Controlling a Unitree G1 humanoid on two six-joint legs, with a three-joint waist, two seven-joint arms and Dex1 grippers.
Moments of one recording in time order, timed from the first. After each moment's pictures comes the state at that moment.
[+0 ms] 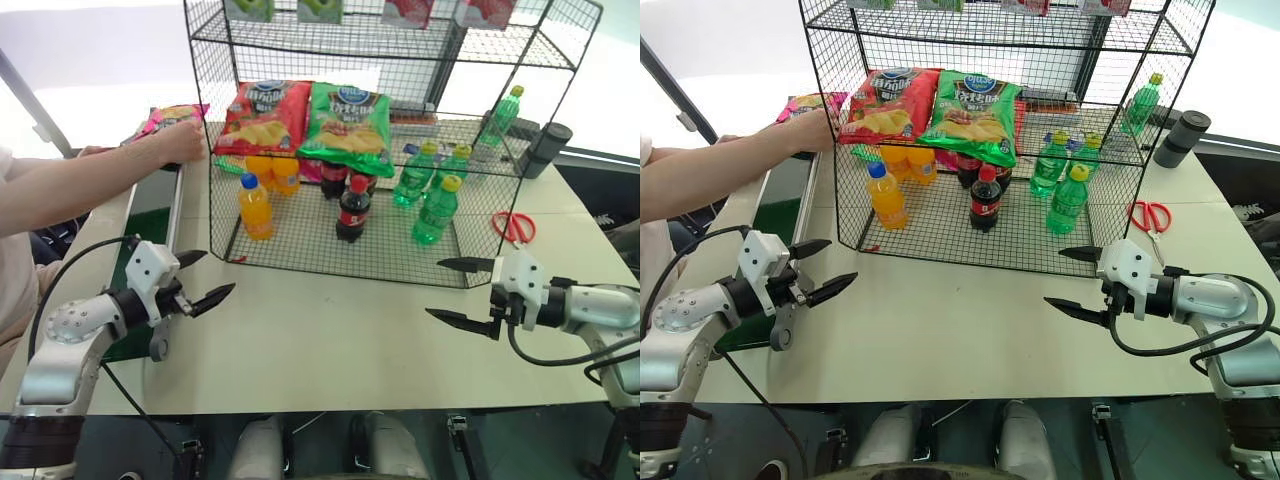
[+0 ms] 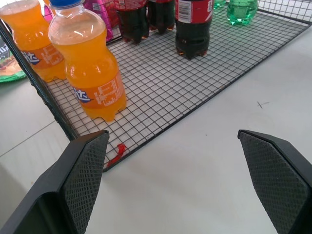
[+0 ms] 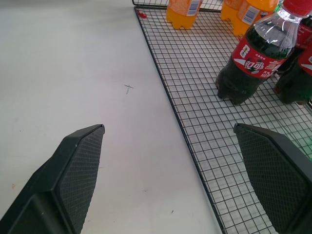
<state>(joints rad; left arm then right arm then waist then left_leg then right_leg) -0.04 0.70 0.20 -0.13 -0.38 0.24 -0.88 -0.07 -0.85 -0.16 -0.13 0.36 0.09 1.15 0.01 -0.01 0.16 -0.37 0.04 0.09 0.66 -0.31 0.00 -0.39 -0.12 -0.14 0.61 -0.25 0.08</state>
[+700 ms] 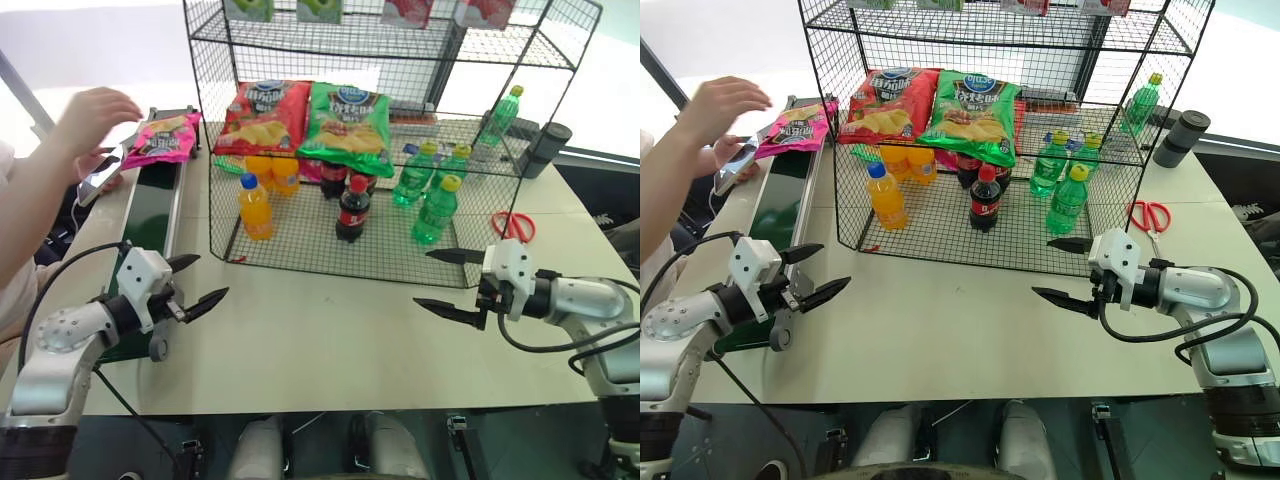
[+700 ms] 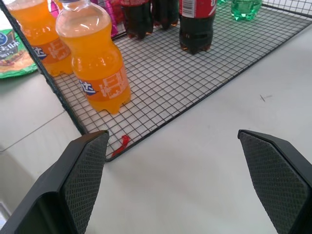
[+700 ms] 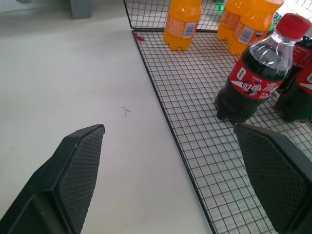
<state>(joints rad) 0.03 0.71 0.25 -0.14 -0.38 0.20 -0.88 -0.14 -0.78 -0.12 -0.12 0.41 0.16 1.13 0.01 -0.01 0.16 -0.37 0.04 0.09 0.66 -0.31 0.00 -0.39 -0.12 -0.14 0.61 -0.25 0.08</state>
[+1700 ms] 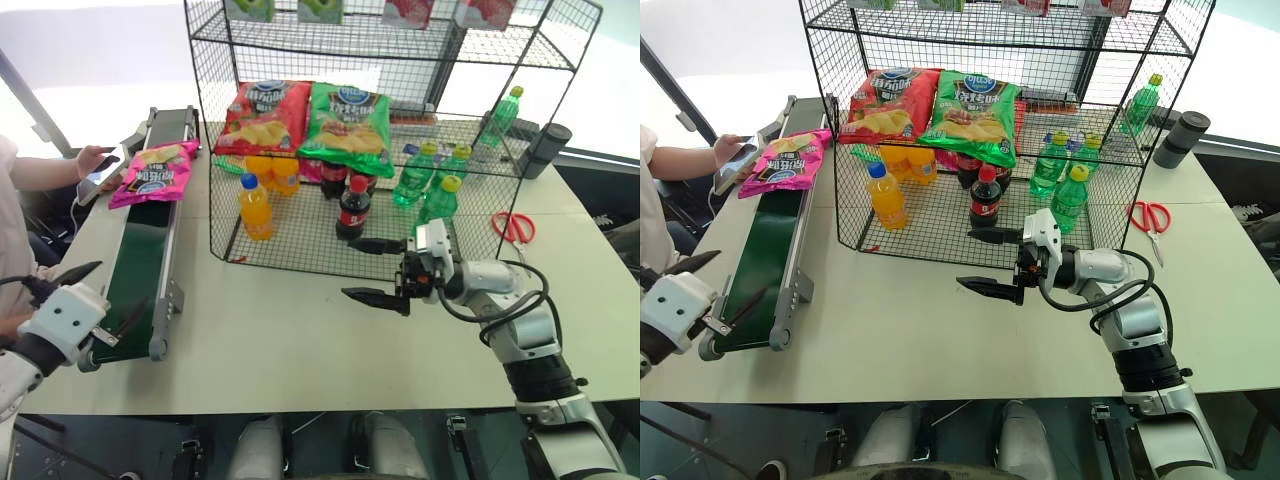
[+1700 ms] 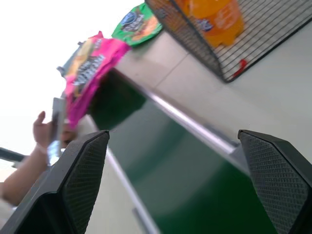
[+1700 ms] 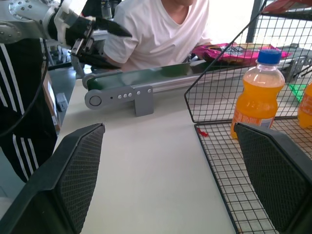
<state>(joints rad) 0.36 0.74 0.54 -0.24 0.00 -0.11 -0.59 -0.38 -0.49 0.09 -0.01 0.48 0.20 1.19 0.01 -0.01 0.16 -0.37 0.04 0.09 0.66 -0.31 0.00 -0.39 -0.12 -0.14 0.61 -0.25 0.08</state>
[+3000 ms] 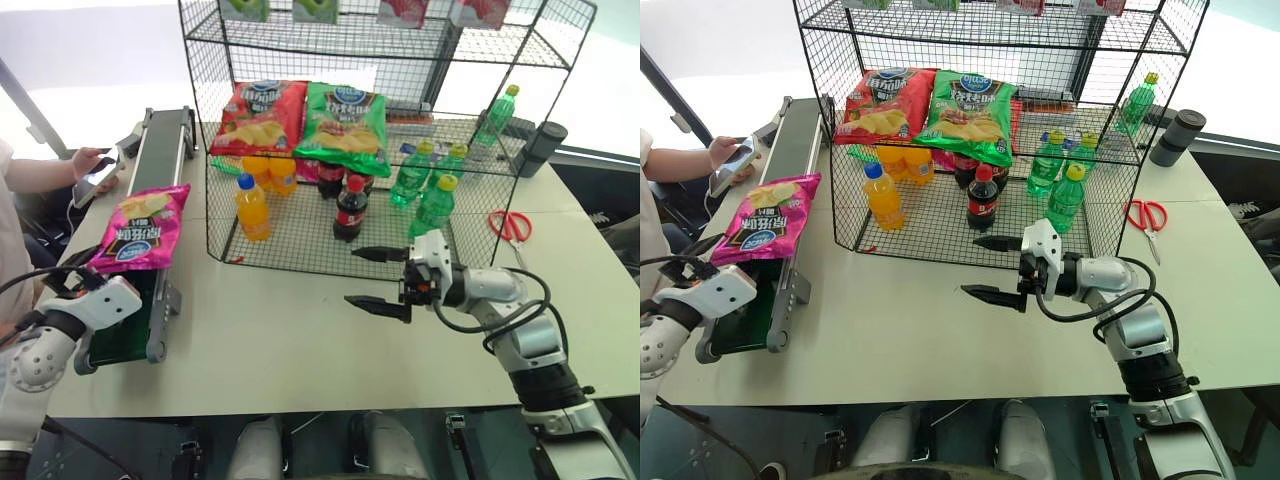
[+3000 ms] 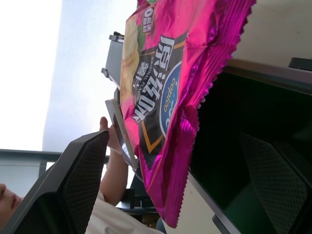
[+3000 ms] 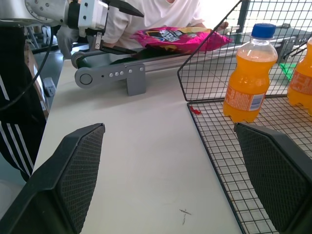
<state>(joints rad) 0.14 0.80 0.32 0.08 0.38 -0.27 -0.28 -0.32 -0.52 0.10 -0.05 0.44 0.18 1.15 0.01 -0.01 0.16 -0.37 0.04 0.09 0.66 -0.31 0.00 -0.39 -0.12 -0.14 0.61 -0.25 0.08</state>
